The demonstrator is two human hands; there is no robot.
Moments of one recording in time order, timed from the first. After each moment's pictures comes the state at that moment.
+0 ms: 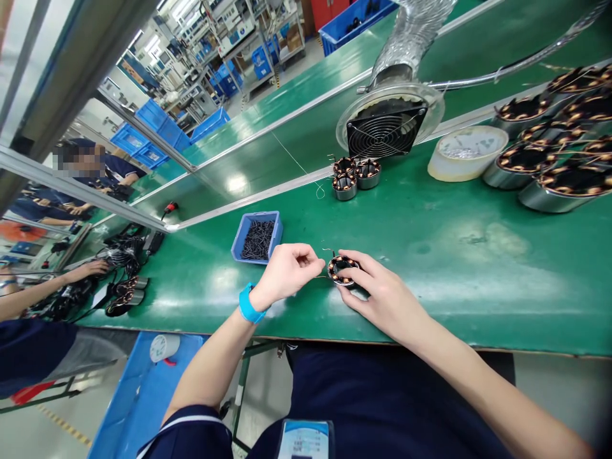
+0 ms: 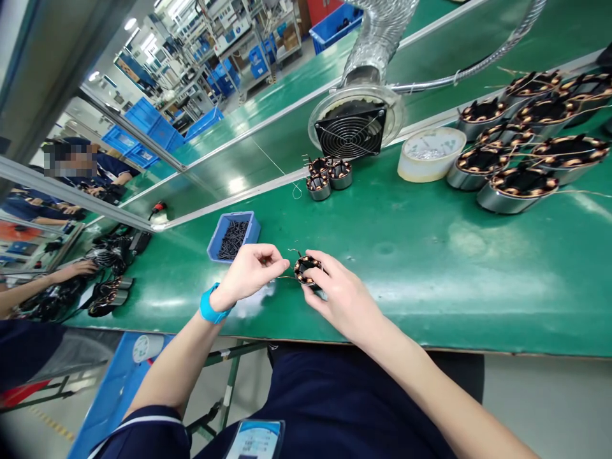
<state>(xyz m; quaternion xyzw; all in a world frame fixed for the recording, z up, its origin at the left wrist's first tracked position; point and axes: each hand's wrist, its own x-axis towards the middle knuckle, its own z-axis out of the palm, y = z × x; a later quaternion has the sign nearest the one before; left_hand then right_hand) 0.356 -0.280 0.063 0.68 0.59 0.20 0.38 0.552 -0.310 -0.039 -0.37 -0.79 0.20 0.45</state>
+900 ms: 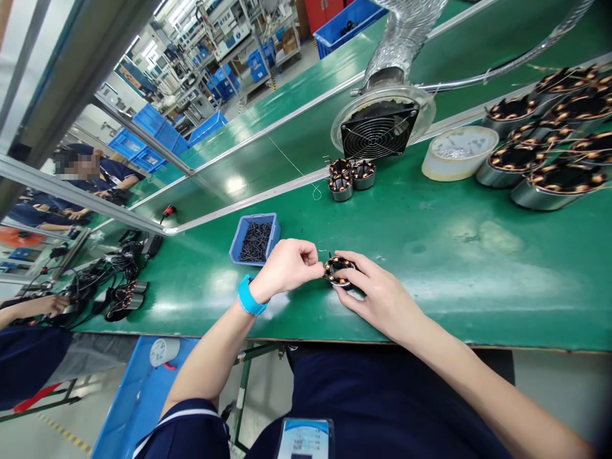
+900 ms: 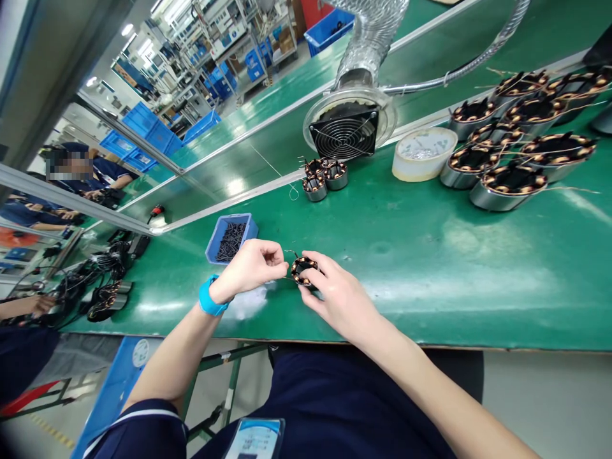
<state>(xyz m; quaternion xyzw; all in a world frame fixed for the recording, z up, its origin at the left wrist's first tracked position) 0.365 -0.267 0.074 0.72 0.60 0.11 0.34 0.551 -0.310 -0.039 -0.37 -0.79 0.19 0.45</state>
